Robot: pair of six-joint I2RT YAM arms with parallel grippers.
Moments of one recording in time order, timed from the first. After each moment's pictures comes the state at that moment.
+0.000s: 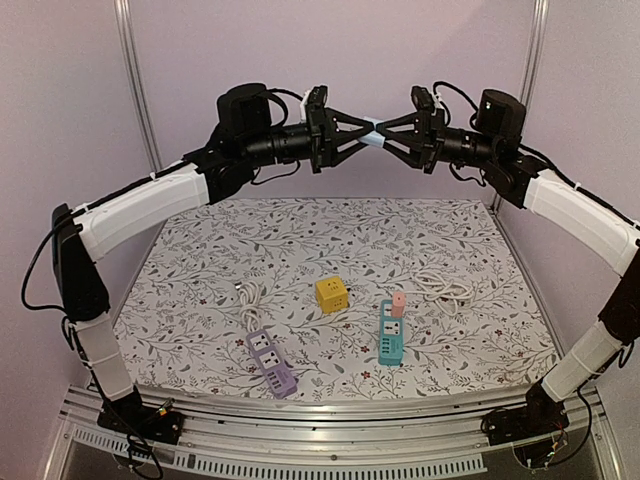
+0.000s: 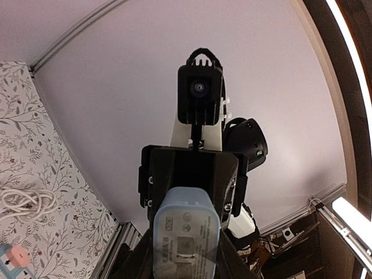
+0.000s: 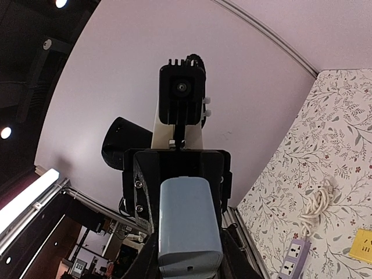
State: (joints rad) left arm -0.77 1.84 1.80 0.14 0.60 -1.15; right arm 0.50 1.55 1.50 0.15 -0.91 1.12
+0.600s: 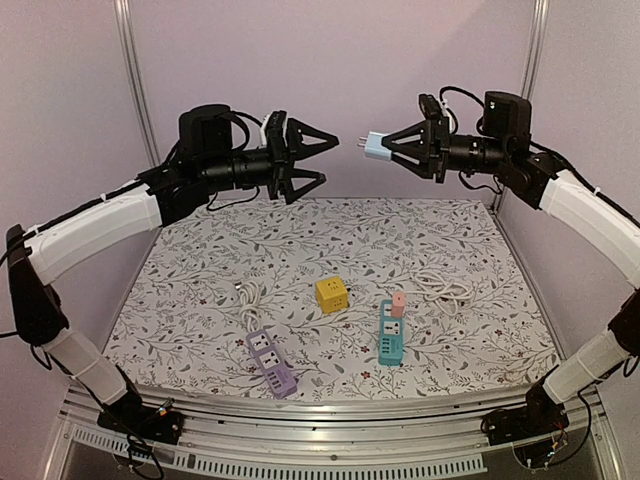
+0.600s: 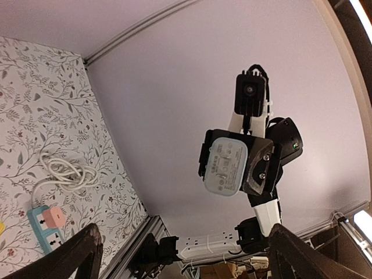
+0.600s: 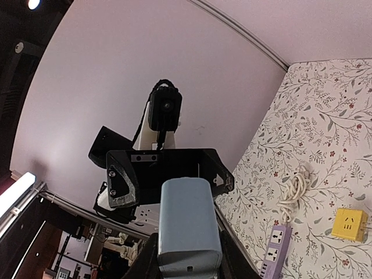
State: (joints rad) left arm -0.73 1.58 1.48 0.05 0.49 -1.10; right arm 0.51 1.48 1.50 -0.10 -0.82 0.98
